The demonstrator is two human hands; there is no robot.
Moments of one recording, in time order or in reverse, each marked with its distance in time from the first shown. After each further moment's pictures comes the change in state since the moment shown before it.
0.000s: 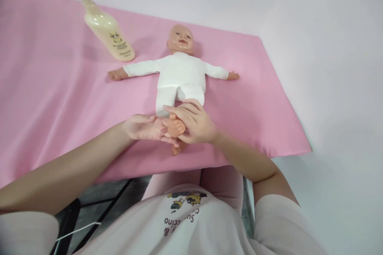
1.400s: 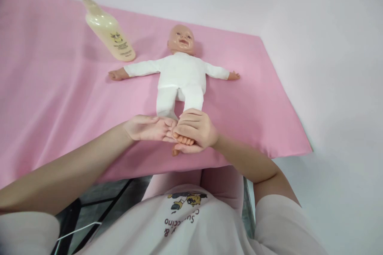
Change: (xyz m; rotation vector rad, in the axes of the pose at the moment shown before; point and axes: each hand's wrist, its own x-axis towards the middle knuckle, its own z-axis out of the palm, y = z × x) left_hand 0.006 0.000 0.005 -0.092 -0.049 0.041; right_hand 0.008 -0.005 -0.013 0.217 0.105 -0.225
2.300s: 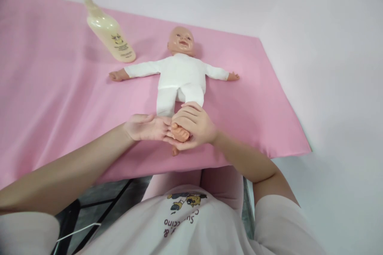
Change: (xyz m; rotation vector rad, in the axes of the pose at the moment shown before) left_hand -0.003 -0.002 -0.003 0.020 0.024 0.024; right_hand -0.004 0.006 0.005 -0.156 -0.080 0.137
